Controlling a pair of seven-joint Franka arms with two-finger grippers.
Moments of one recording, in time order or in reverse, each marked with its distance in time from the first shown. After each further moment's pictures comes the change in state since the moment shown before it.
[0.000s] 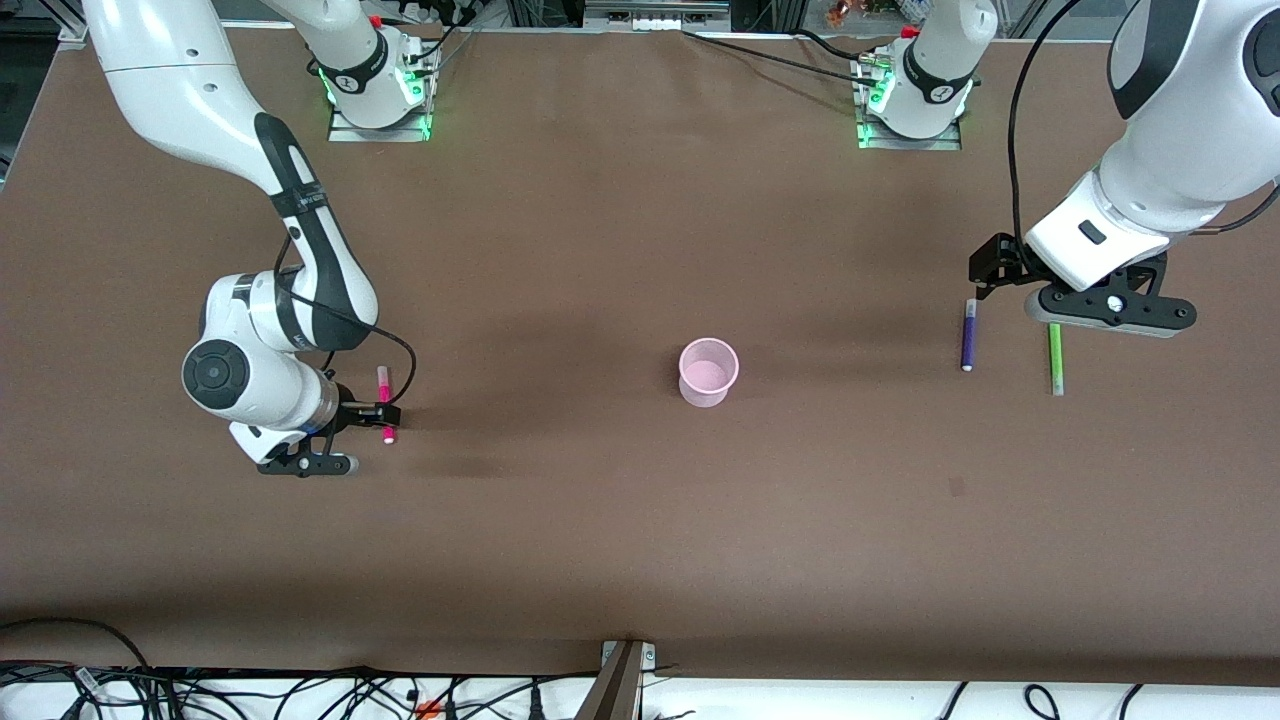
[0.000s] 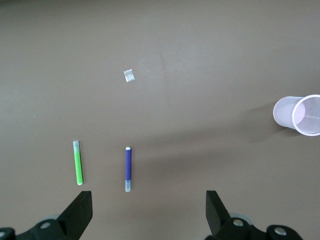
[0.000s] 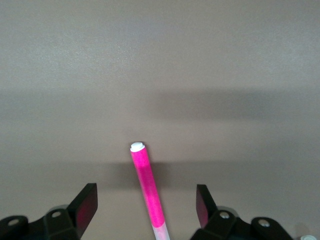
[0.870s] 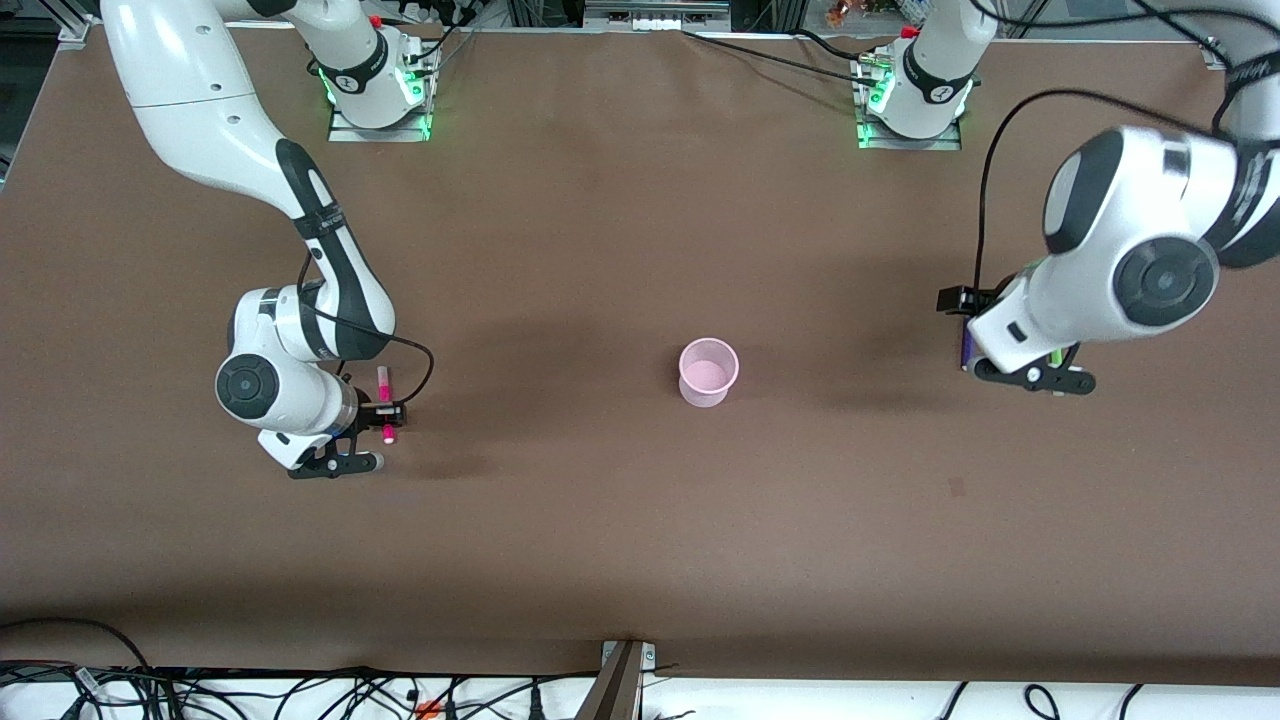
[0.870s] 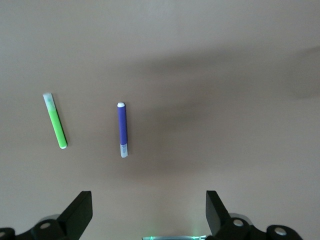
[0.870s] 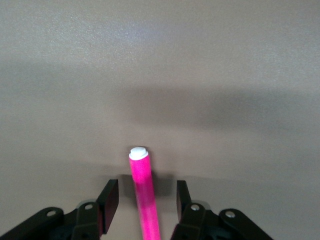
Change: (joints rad) left arm 0.035 0.242 0.011 -0.017 0.026 -0.108 0.000; right arm 0.004 0.069 0.005 0.001 -0.001 0.043 -0.116
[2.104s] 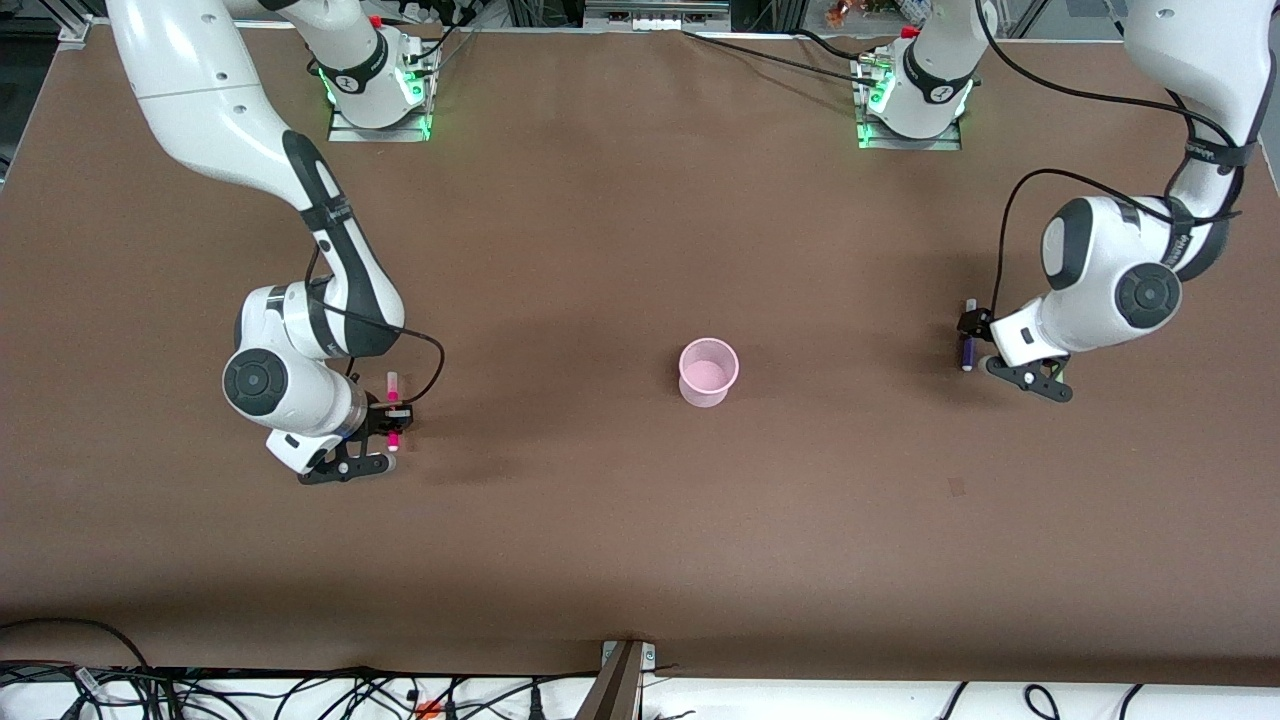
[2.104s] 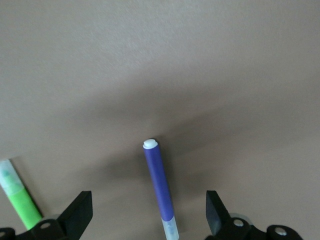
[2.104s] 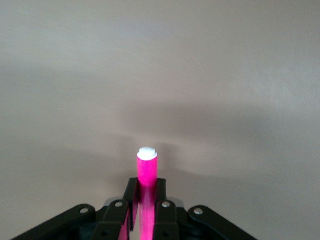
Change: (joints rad) left arm 0.231 -0.023 -0.007 -0.574 0.005 0.784 0.435; right arm 0.038 -0.047 0.016 0.034 0.000 -0.019 -0.048
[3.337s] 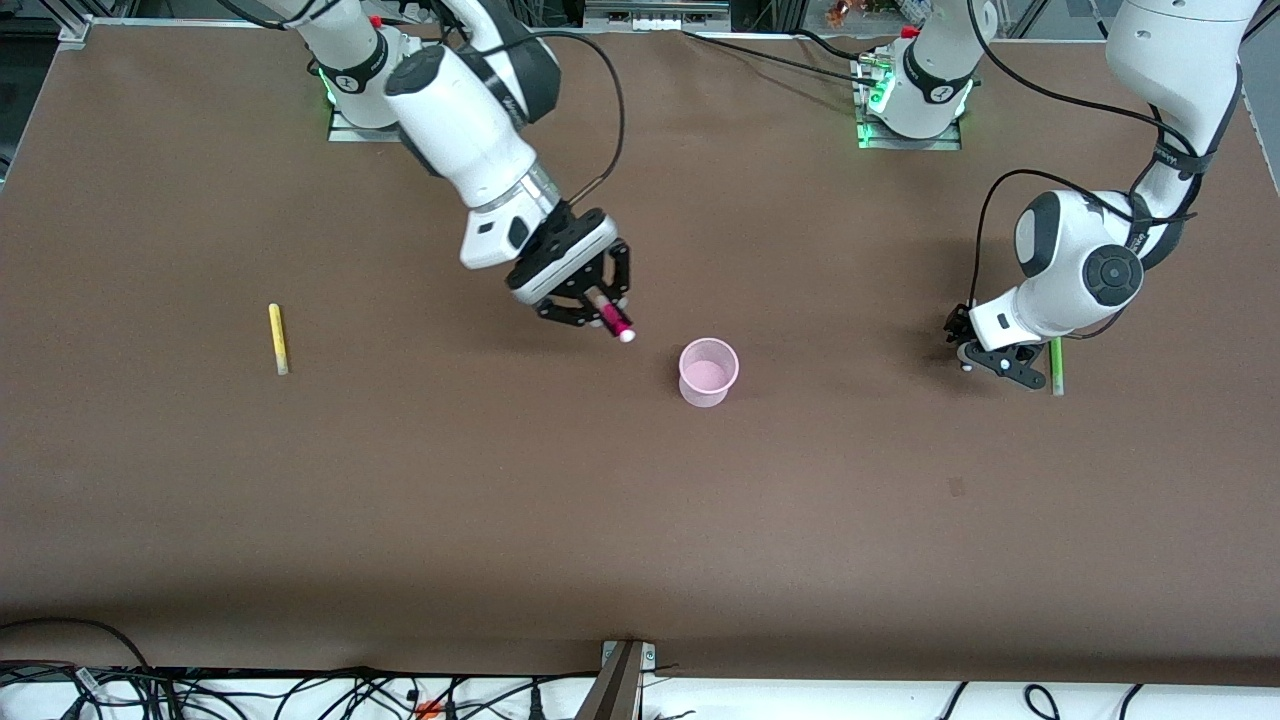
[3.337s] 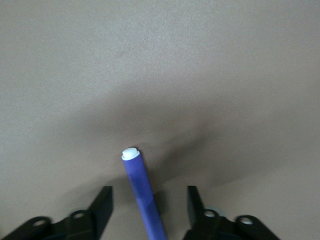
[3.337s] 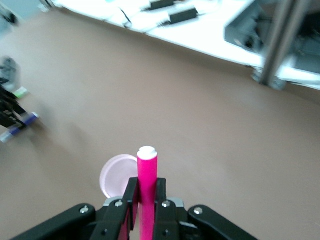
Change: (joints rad) left arm 0.018 0.040 -0.014 -0.088 0.000 0.182 0.047; right arm 0.077 -0.335 0.481 -0.338 0.003 0.763 0.089
